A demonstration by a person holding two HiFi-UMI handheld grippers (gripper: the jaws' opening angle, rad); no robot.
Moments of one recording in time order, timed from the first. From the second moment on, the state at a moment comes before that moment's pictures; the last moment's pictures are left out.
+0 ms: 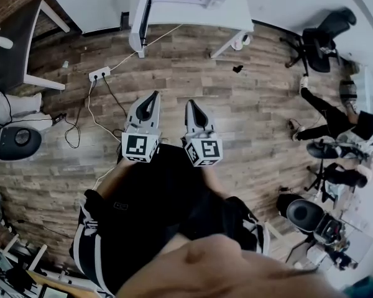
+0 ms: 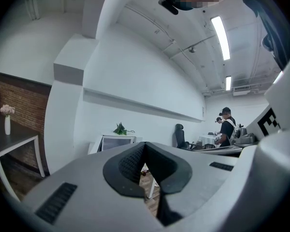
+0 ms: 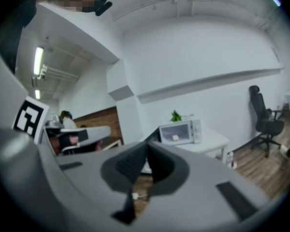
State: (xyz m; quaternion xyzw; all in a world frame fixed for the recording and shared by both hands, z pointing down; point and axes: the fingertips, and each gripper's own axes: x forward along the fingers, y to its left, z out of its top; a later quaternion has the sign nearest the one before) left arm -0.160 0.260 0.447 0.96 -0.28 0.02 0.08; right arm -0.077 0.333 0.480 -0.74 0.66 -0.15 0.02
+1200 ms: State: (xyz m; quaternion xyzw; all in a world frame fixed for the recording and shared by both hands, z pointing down) left arm -0.096 0.038 0.435 0.96 -0.25 0.01 0.10; right arm -0.012 0.103 0.463 -0.76 0.63 -0.14 0.00
